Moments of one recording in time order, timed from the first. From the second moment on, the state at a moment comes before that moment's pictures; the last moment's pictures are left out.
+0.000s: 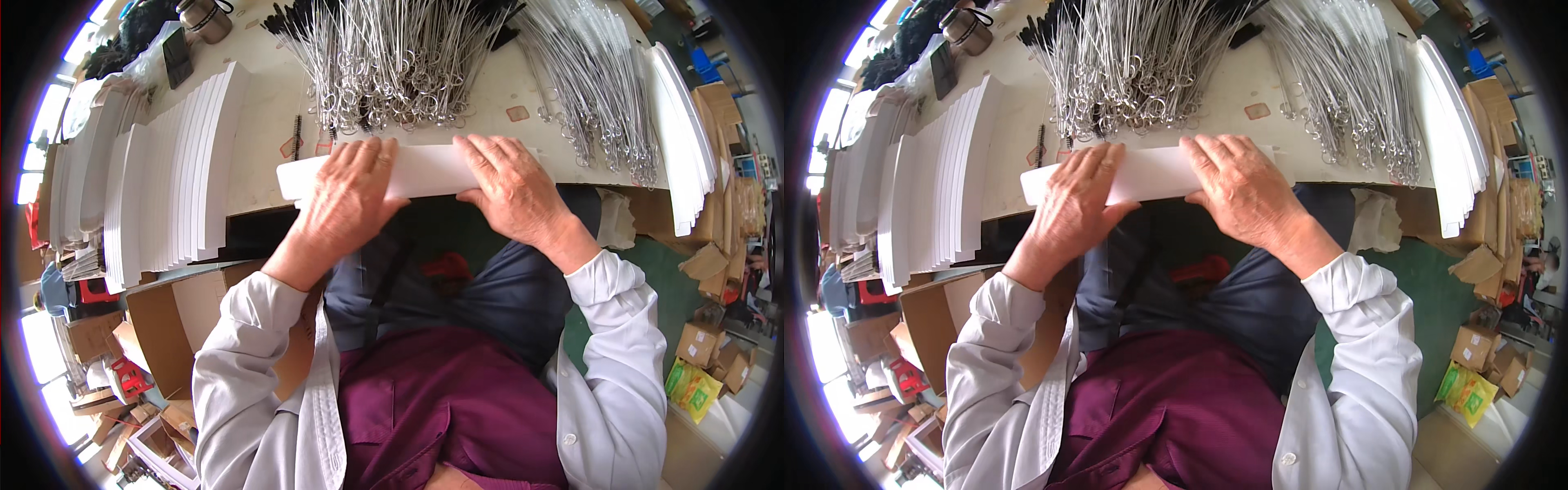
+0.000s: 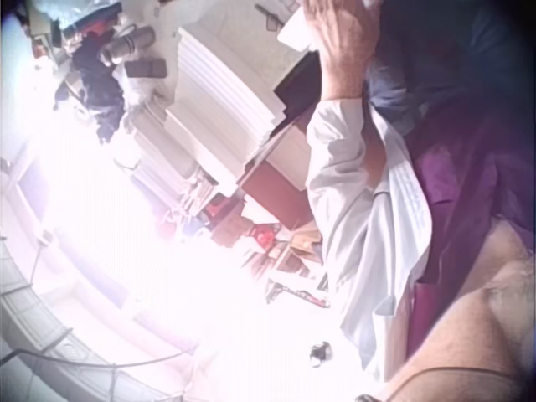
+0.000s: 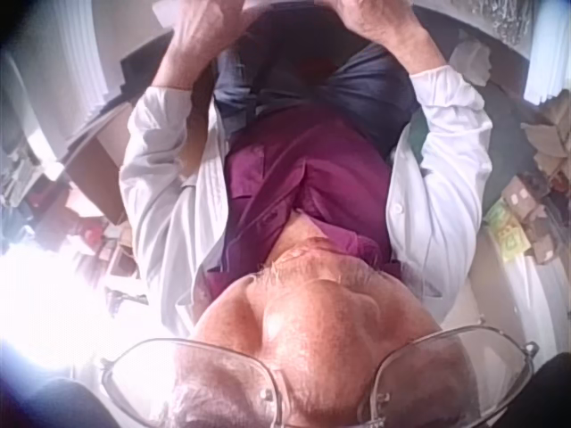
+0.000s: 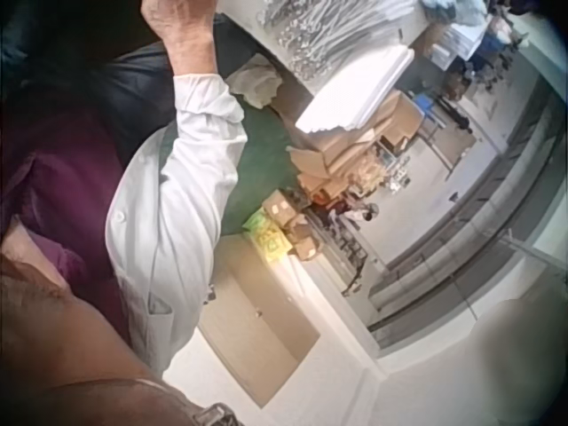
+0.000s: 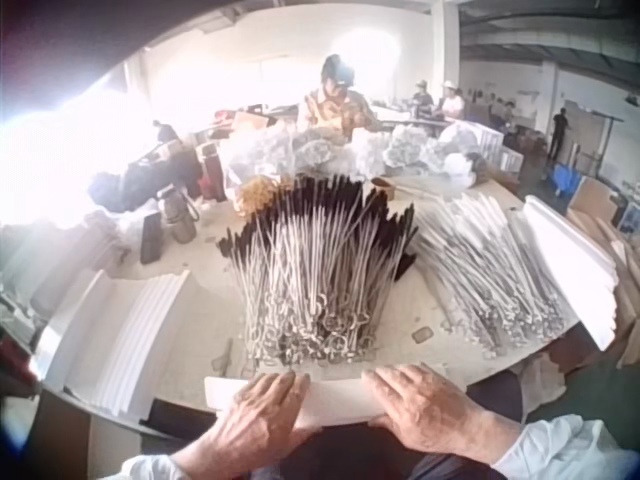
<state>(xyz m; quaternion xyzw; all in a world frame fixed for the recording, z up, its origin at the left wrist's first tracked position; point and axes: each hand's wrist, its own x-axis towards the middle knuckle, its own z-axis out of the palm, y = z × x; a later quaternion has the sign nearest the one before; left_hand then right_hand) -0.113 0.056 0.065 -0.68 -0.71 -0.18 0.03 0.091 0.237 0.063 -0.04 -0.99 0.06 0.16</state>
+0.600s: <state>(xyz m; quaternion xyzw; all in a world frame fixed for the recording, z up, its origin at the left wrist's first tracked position) -0.102 0.068 0.036 -0.62 -0.75 -0.23 0.06 0.085 0.262 0.035 -0.05 -0.97 0.11 0.20</state>
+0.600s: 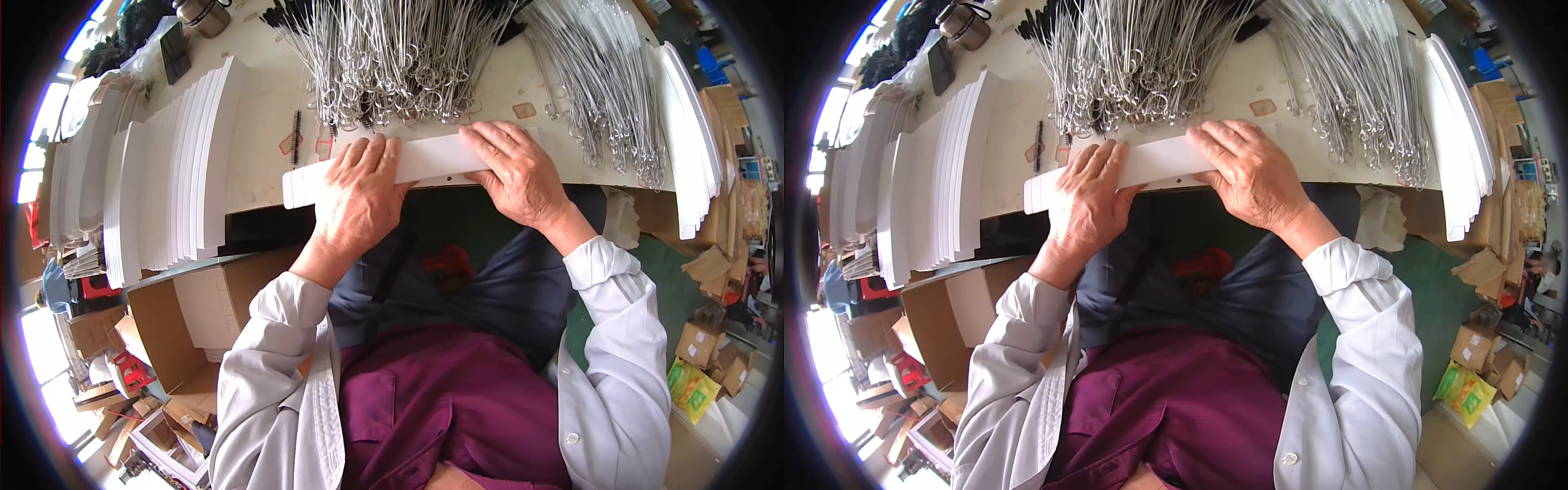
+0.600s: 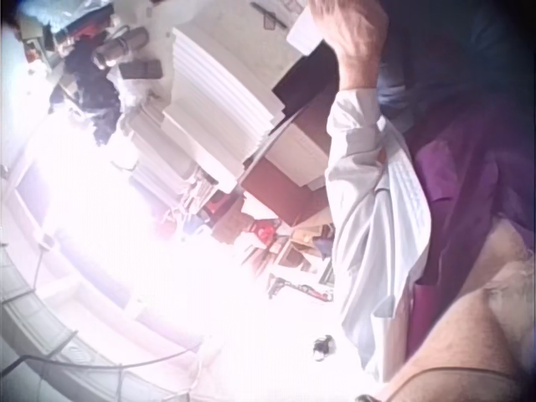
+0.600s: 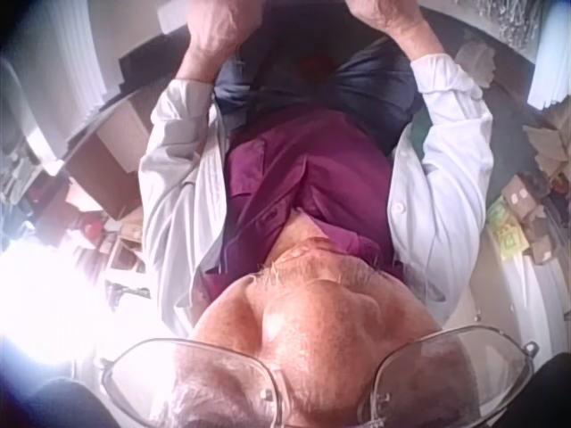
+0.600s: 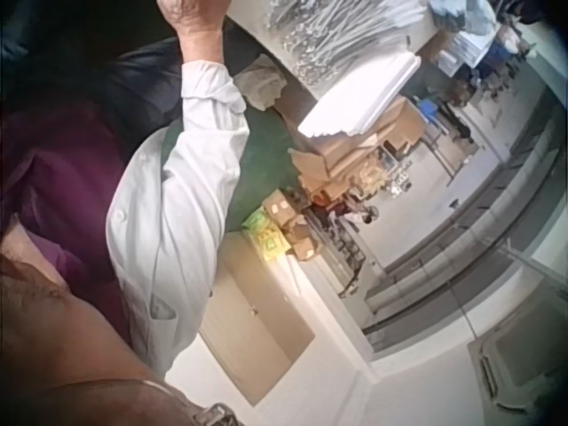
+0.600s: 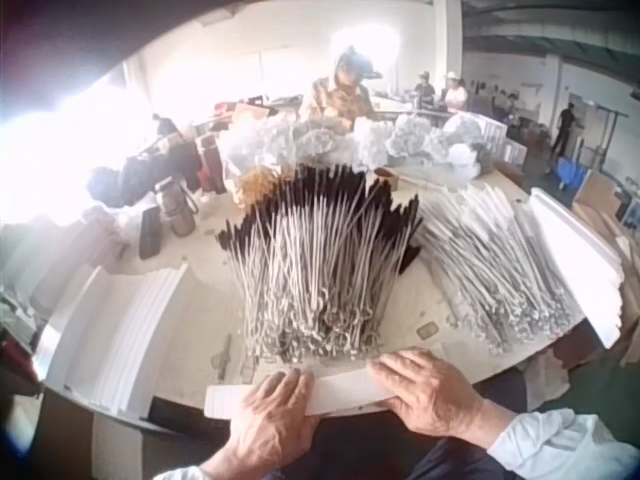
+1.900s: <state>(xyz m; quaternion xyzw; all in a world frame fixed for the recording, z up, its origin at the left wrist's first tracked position) -0.078 0.007 0.100 -0.65 -0.70 -0.17 -0.25 0.110 0.209 0.060 0.04 -0.96 0.10 0.24</state>
